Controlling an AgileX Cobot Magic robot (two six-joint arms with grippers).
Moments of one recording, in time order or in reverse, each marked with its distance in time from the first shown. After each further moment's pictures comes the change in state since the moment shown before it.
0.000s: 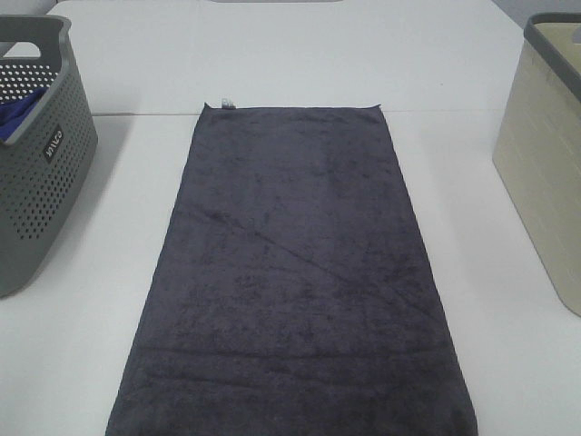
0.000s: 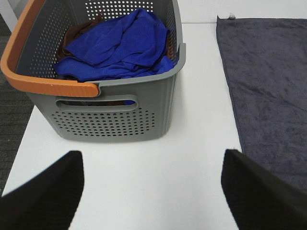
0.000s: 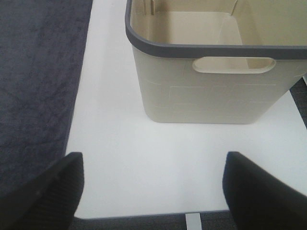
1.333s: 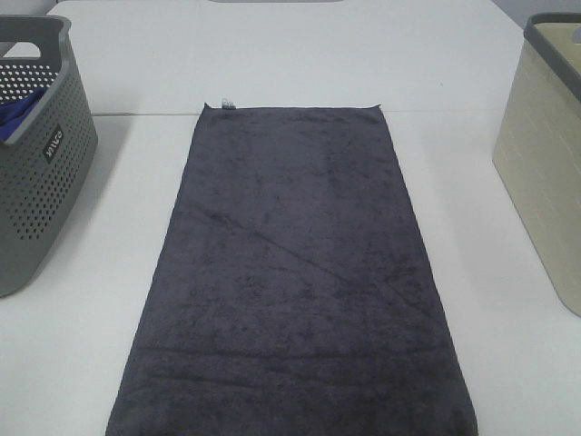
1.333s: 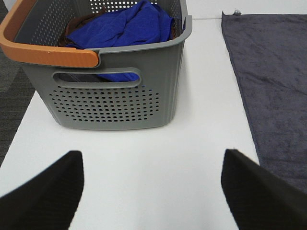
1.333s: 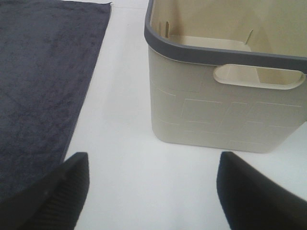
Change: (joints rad) left arm 0.006 -0.272 0.228 0.012 -0.023 0.000; right arm 0.000 -0.191 0.207 0.023 -0.157 -0.085
